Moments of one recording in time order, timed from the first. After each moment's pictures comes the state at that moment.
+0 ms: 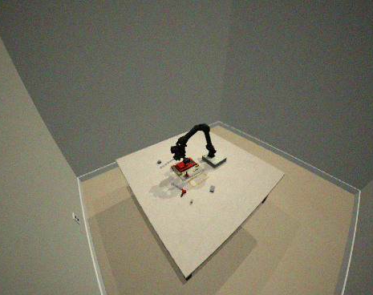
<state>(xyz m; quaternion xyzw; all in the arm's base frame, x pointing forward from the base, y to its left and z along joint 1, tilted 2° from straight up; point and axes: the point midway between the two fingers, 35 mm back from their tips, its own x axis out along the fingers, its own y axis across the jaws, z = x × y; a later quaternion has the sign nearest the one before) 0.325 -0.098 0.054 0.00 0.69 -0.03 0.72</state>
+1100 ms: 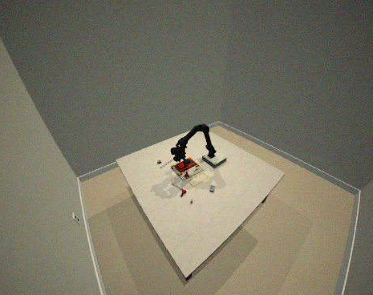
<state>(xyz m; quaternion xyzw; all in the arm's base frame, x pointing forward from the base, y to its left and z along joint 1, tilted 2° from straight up) 0.325 -0.098 0.039 0.00 0.70 -0.03 0.72</state>
